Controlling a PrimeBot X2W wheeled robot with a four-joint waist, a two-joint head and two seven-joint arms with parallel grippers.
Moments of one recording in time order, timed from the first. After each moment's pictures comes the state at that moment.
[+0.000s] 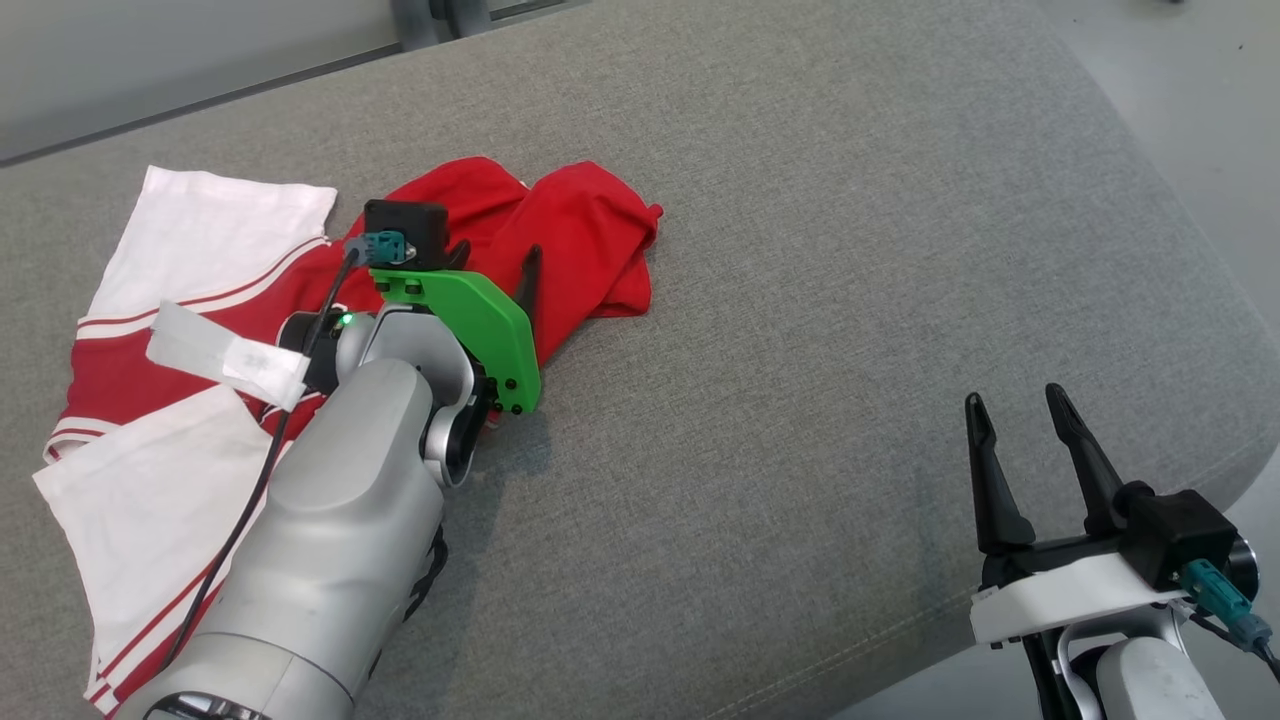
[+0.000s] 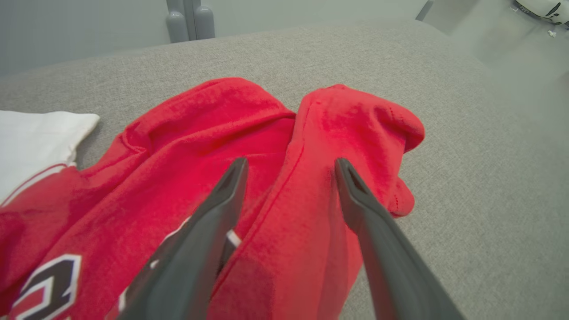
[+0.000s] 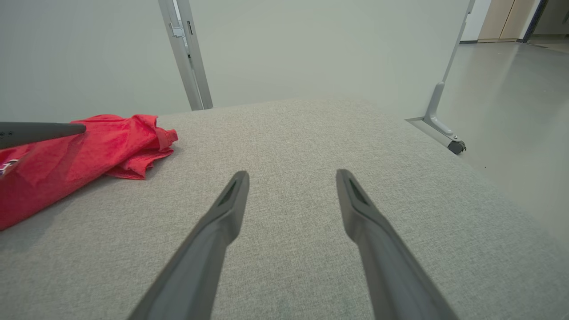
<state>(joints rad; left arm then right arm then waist) -0.85 0.05 -0.59 0.92 -0.65 0.00 0.04 -0.04 -0.05 0.00 0.07 0.13 0.13 -0.26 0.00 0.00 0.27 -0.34</state>
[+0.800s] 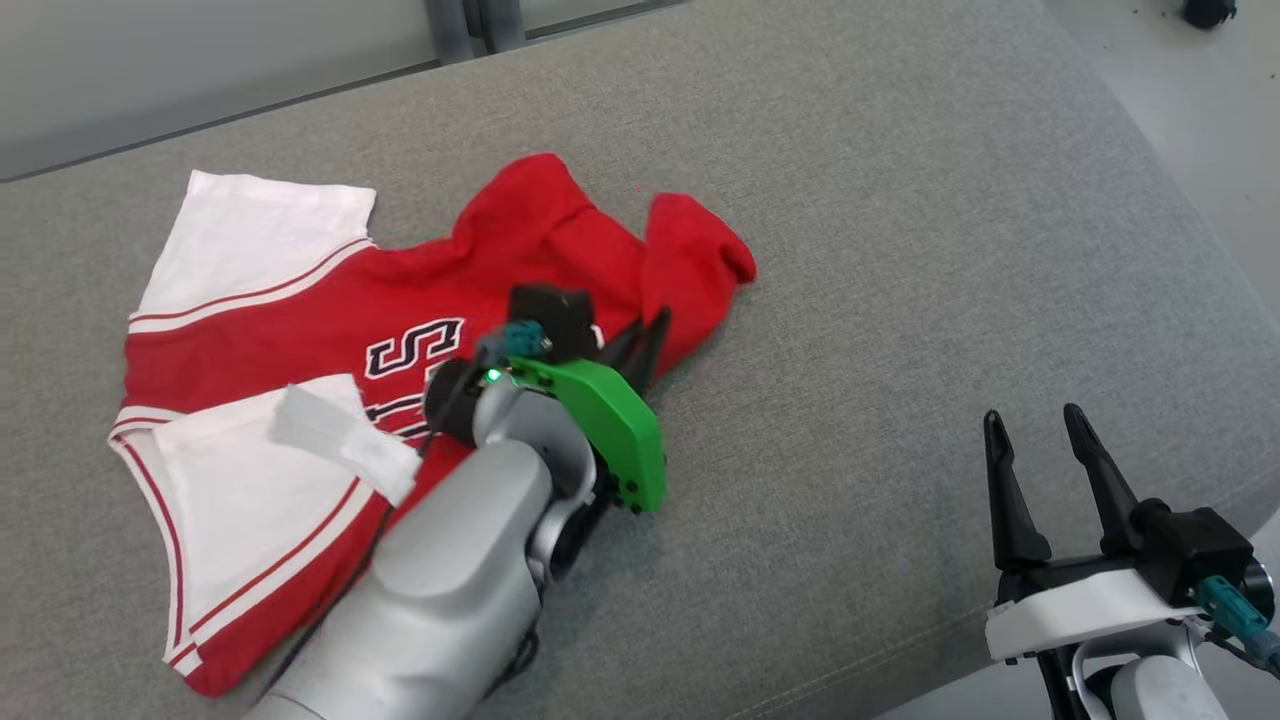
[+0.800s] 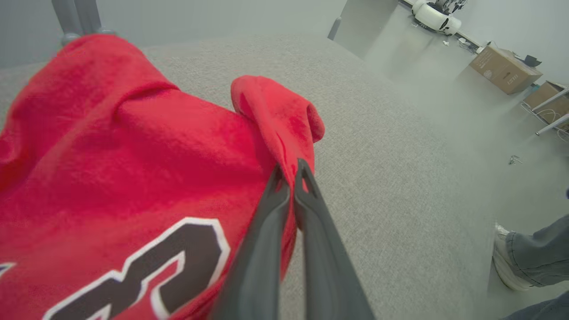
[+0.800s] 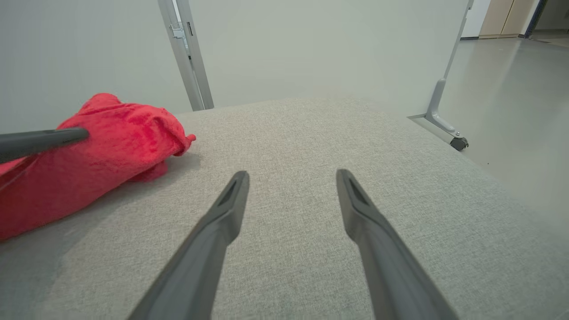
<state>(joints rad) -0.77 0.05 -0.83 0.74 -0.82 -0.03 -0.06 -0.02 -0.05 -0.02 0.07 0.14 0.13 -0.26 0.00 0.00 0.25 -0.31</state>
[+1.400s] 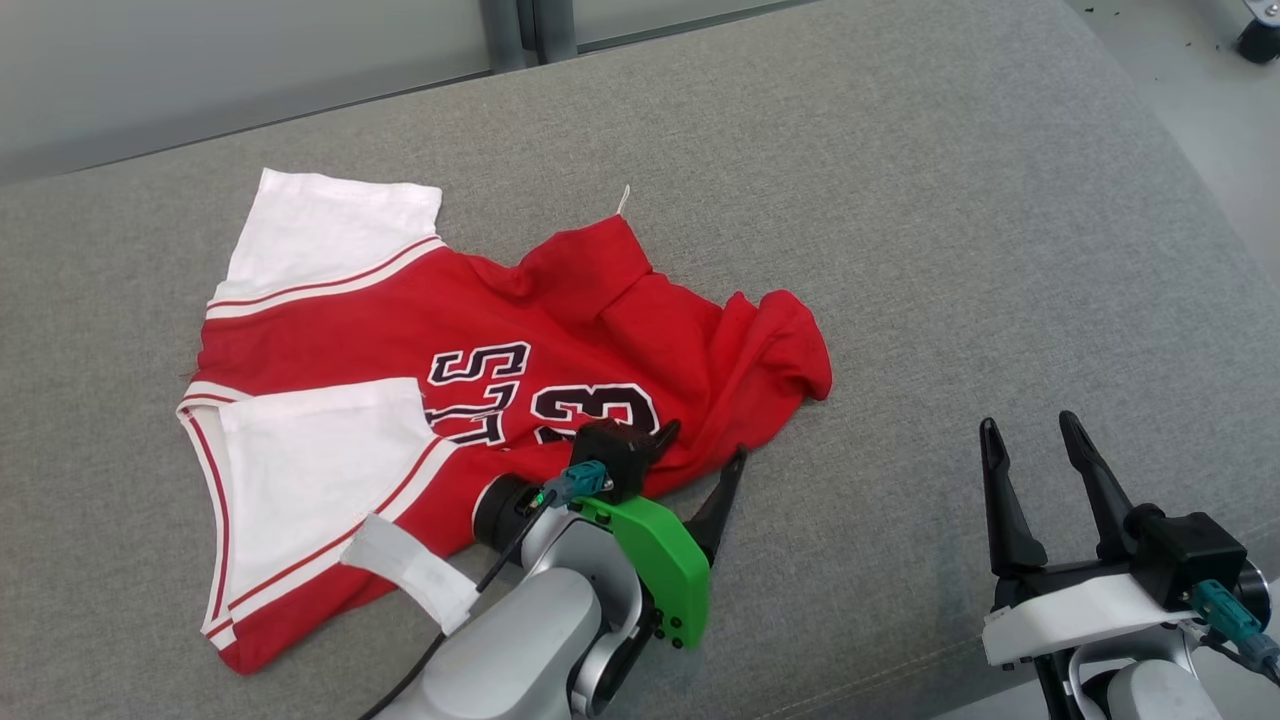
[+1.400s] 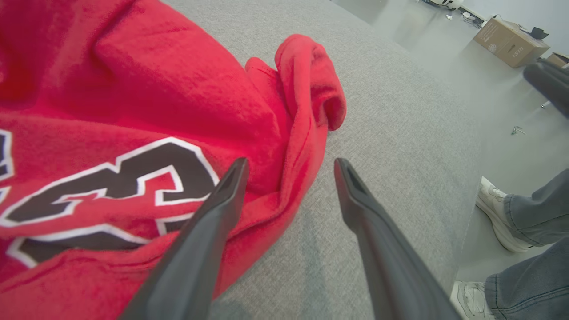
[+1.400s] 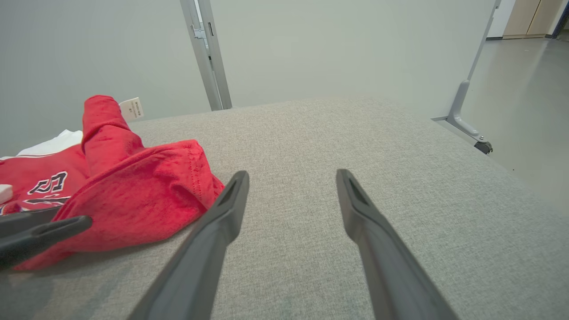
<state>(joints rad) -0.58 0.05 -0.98 0.60 -0.76 0.06 -0.12 -0.01 -0.05 -0.03 0.08 0.14 0.13 -0.26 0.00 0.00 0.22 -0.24</state>
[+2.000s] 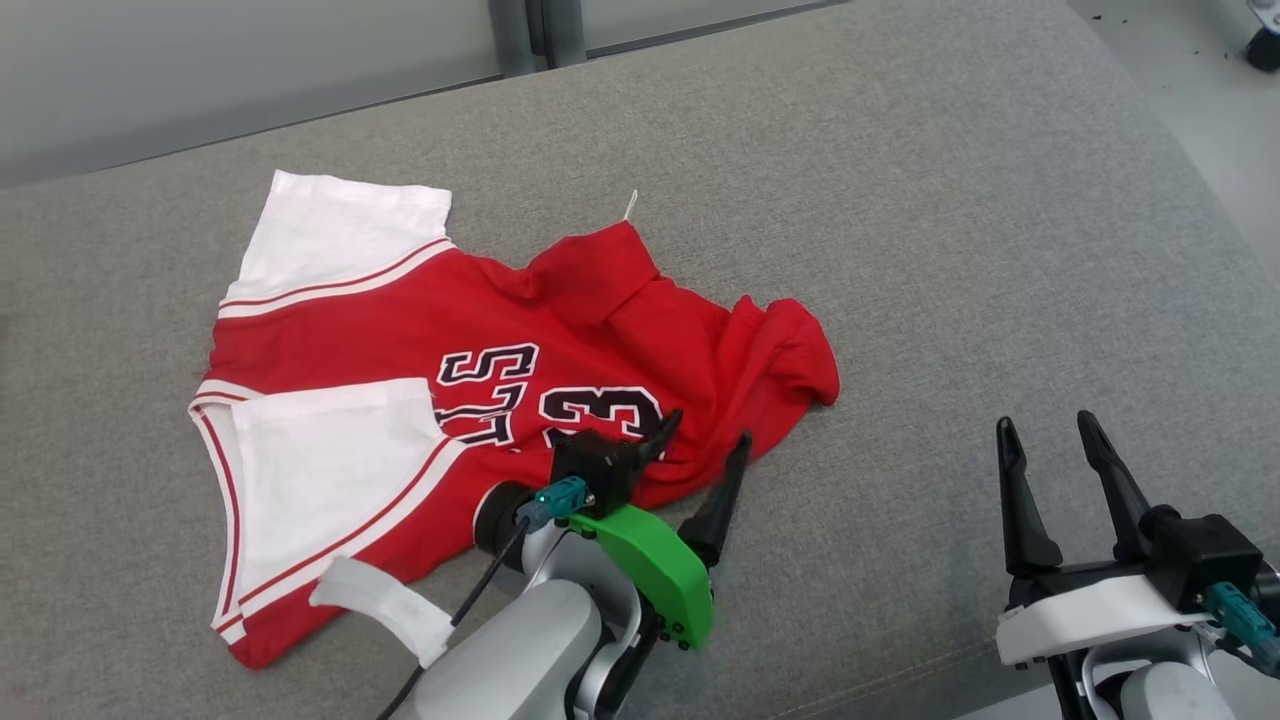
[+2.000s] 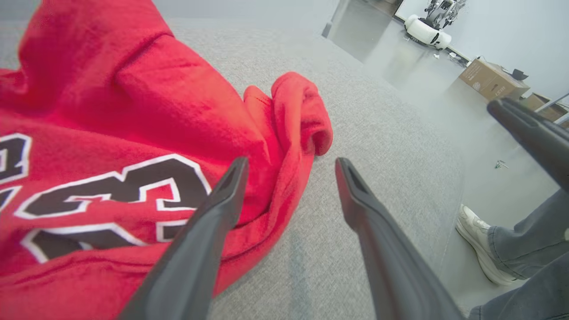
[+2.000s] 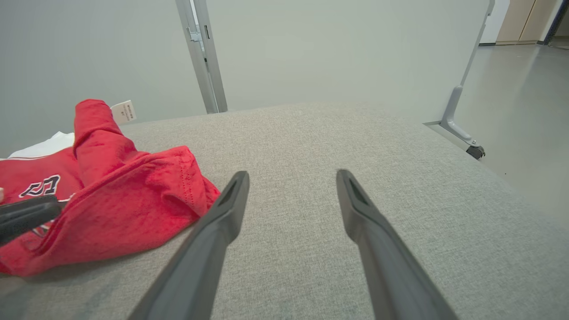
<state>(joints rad) -0.52 0.06 -0.96 0.52 -0.78 0.07 -0.20 0.00 -0.05 -0.05 0.07 0.12 0.13 -0.26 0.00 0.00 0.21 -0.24</state>
